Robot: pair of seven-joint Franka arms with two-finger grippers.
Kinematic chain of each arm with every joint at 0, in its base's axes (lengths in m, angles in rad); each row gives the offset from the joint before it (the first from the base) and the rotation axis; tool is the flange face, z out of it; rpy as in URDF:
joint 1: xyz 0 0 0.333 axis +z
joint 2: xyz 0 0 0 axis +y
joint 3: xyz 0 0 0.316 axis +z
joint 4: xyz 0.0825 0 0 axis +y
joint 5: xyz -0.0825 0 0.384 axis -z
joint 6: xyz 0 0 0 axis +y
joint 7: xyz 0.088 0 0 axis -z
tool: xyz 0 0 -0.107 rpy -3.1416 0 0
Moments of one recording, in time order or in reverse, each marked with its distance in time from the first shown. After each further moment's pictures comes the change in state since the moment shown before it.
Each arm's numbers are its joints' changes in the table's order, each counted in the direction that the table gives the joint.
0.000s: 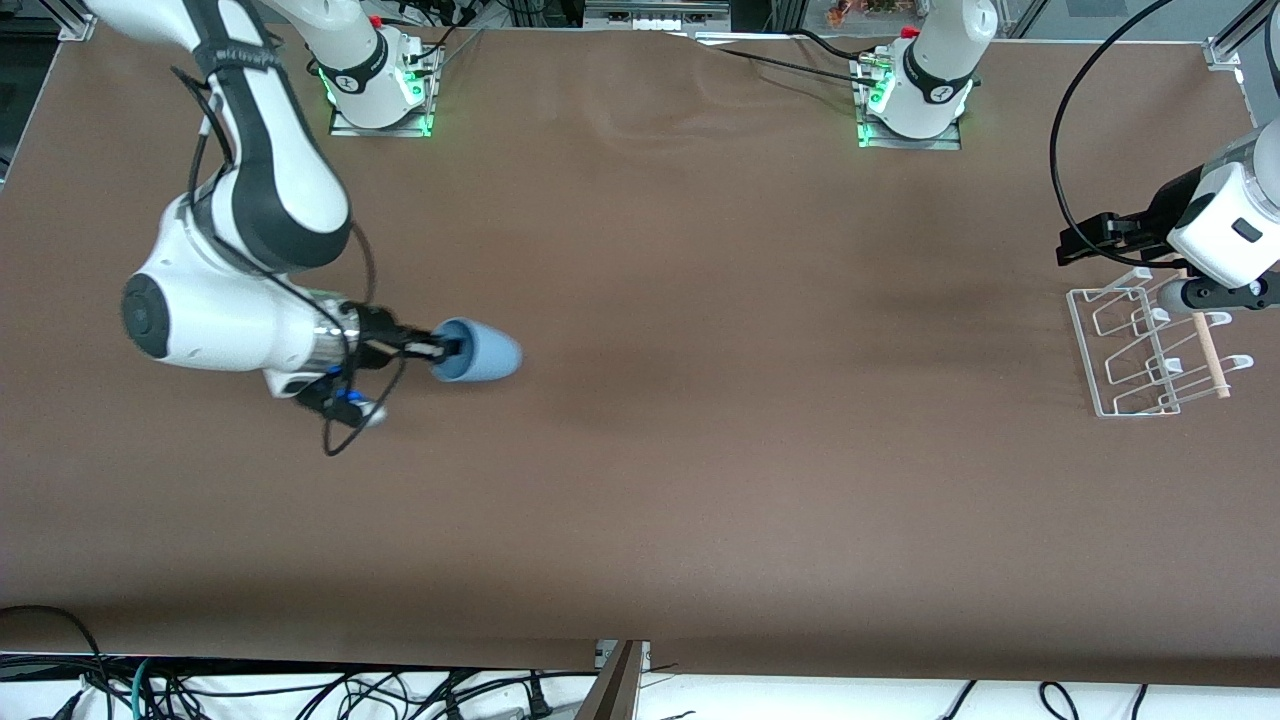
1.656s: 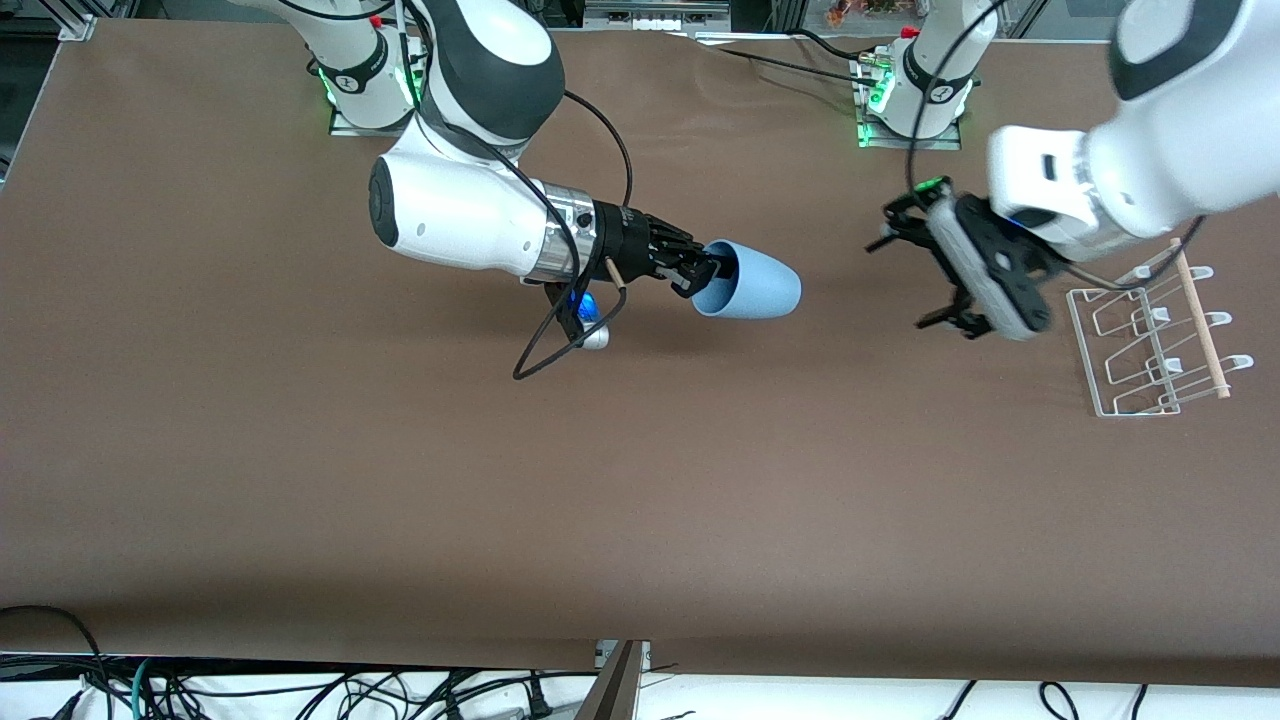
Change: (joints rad) left arm -0.006 0.110 -0.283 -0.103 0.358 -0.271 0.786; right arm 0.366 0.089 -0.006 -0.246 -0.425 -0.328 0.581
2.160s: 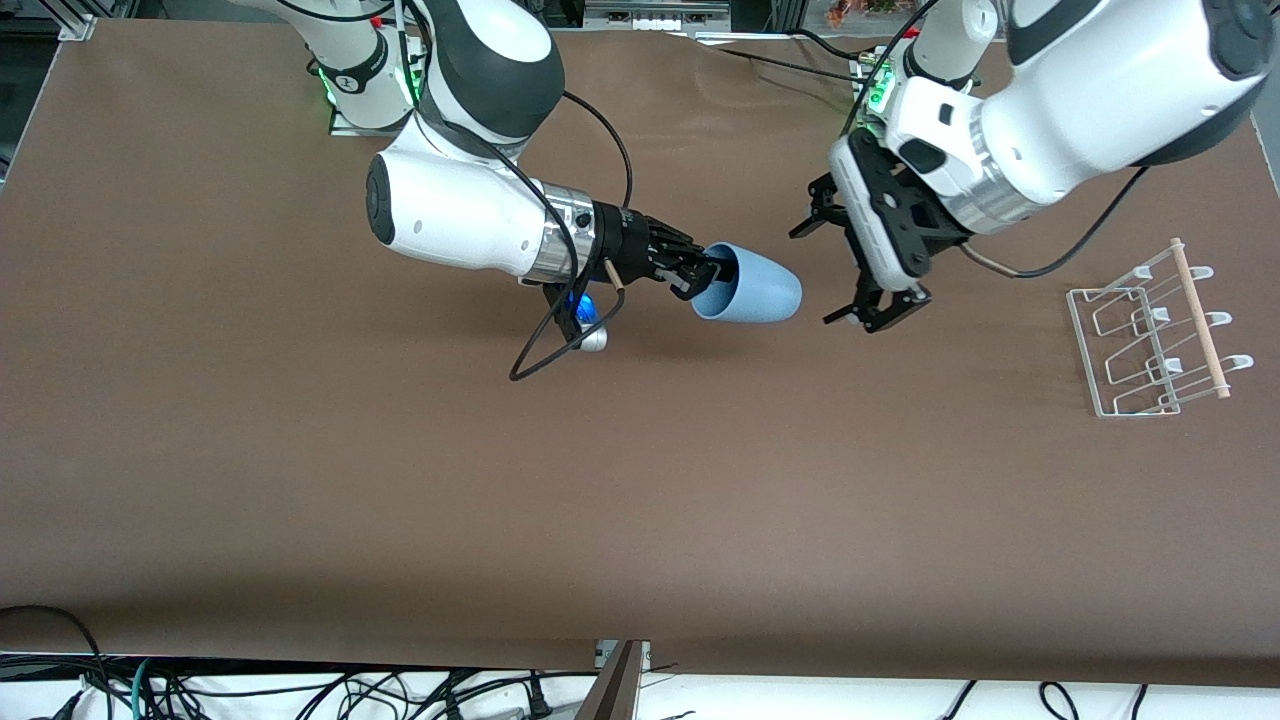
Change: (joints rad) left arm 0.001 0.008 -0.139 0.031 -0.050 -0.191 0.205; right arm 0.000 0.005 -0.003 -0.012 0.001 -0.005 0.001
